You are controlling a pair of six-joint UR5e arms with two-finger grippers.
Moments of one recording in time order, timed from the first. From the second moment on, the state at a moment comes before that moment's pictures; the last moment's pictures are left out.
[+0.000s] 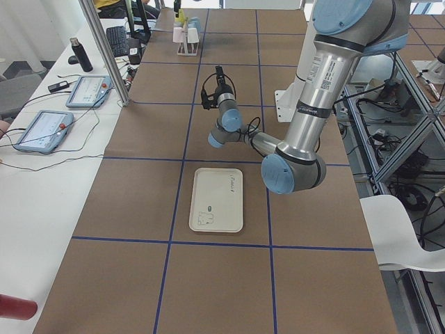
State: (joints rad) left arm -0.64 -1.95 -1.46 -3.65 -1.80 -2.08; right arm 1.44 -1.01 0.99 -1.25 2.35 0.35
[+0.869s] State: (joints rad) left arm -0.77 -1.94 -1.45 -3.50 -1.91 -1.92; right arm 1.44 -1.10 1.26 -1.25 2.36 0.51
